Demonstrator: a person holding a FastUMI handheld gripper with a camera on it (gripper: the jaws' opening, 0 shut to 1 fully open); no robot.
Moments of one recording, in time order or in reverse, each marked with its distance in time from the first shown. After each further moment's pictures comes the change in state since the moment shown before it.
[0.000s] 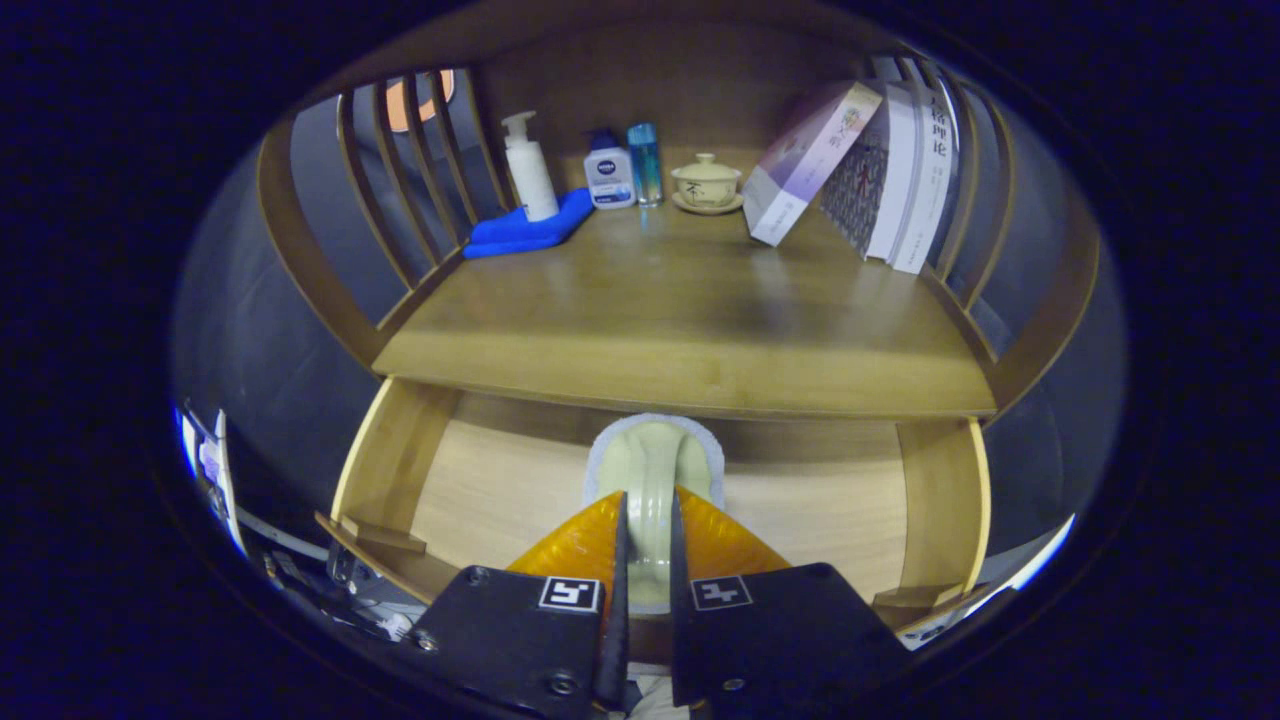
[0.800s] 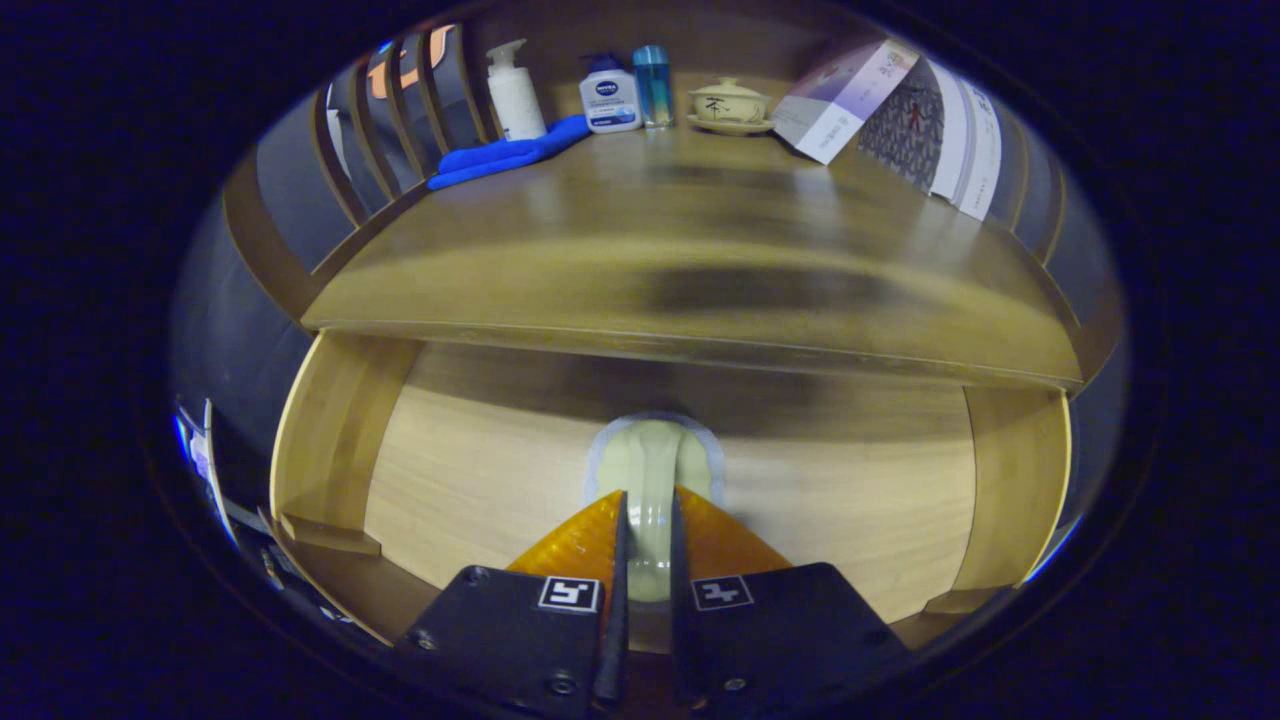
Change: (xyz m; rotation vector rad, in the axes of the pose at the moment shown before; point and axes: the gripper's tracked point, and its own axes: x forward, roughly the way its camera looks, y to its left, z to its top) arm 0.089 0.002 -0.040 -0.004 0.134 -0.028
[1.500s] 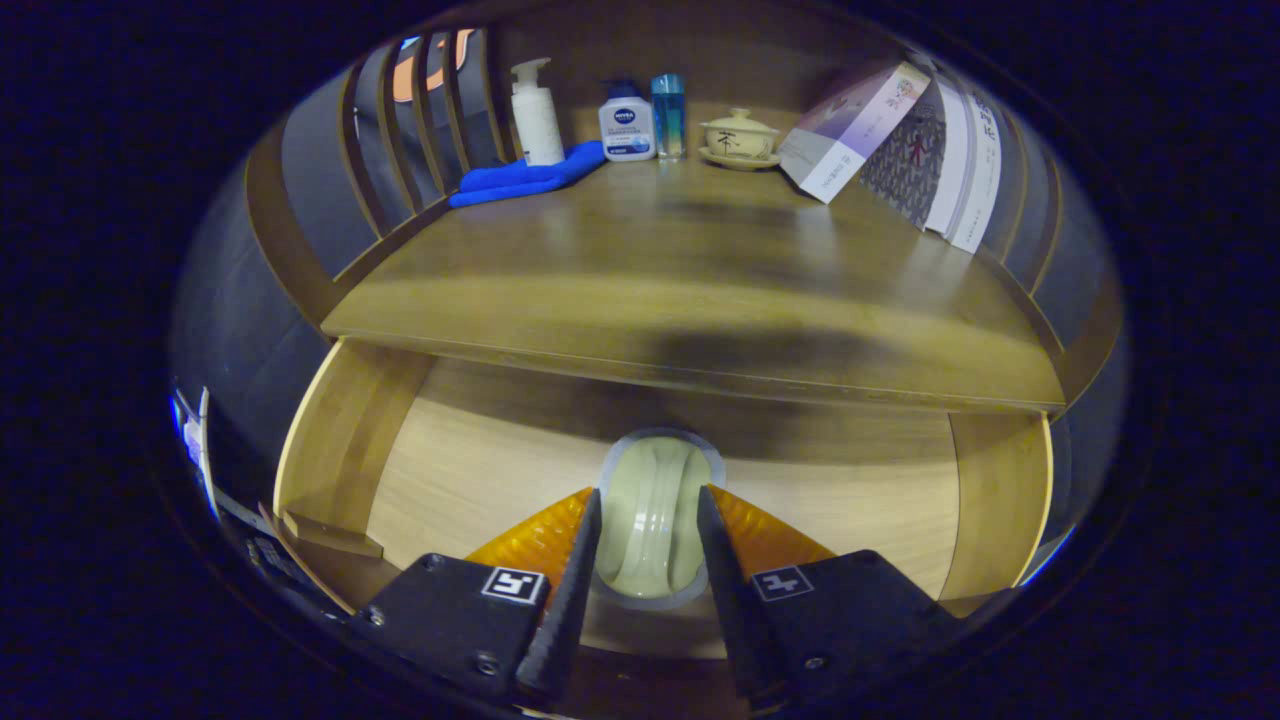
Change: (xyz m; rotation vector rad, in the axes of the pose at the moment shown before) arm -0.006 0.005 0.012 -0.035 -0.059 -0.002
